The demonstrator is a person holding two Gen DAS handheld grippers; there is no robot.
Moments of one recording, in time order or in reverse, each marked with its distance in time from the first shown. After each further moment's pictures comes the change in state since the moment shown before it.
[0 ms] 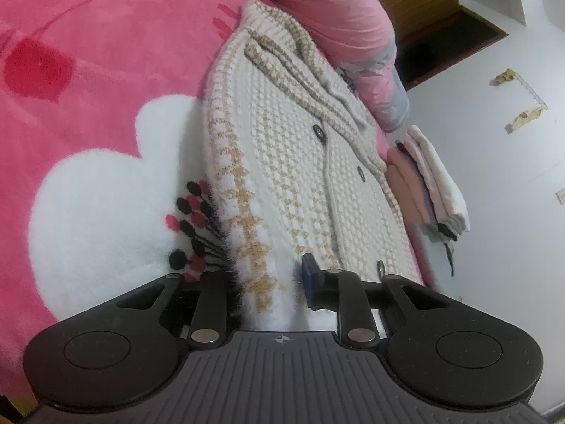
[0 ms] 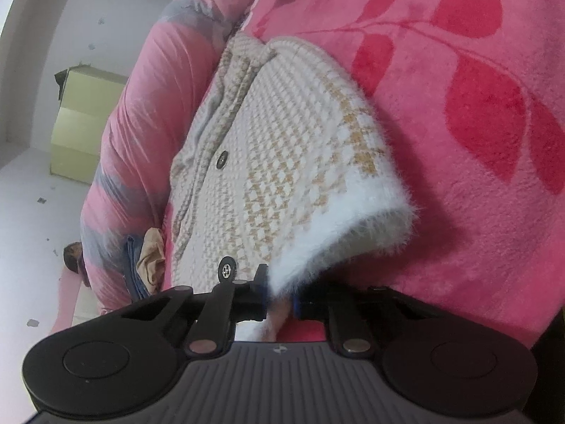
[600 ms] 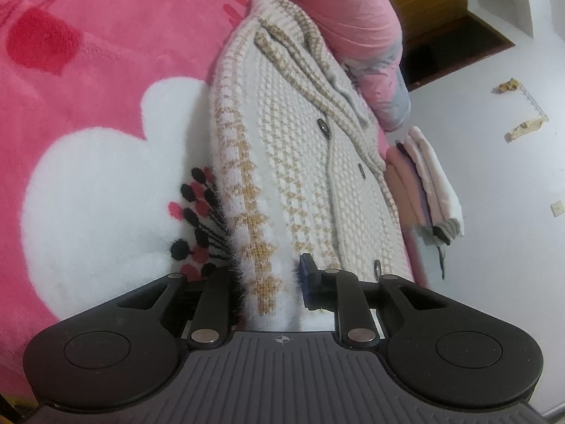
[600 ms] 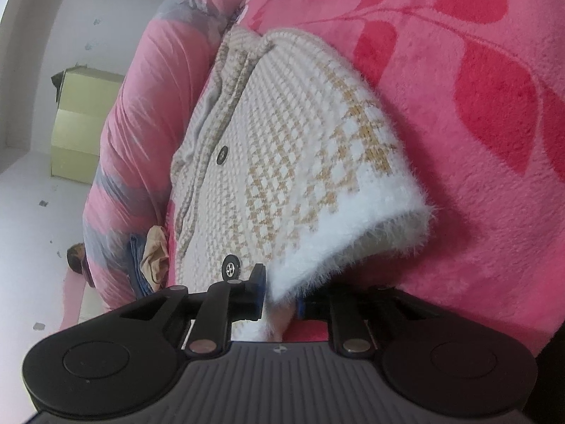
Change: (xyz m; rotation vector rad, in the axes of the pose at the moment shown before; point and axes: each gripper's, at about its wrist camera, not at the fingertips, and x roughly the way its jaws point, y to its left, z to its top) left arm 0.006 0.010 0.001 -0.067 0.039 -0.028; right arm 0.008 -0.002 0.004 0.043 0.030 0.013
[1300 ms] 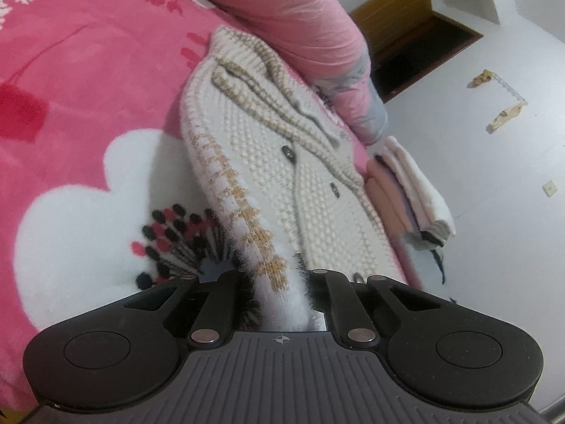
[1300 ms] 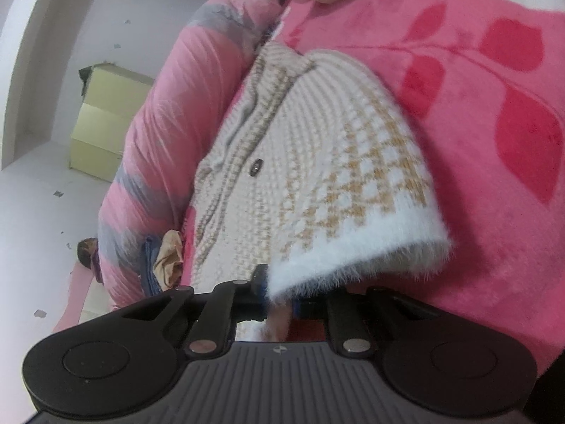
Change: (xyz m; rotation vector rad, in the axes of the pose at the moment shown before) left arm -0.012 -0.031 -0.001 0.135 -0.107 -0.019; right arm -0.011 0.024 -0.004 -0.104 -0.065 0.057
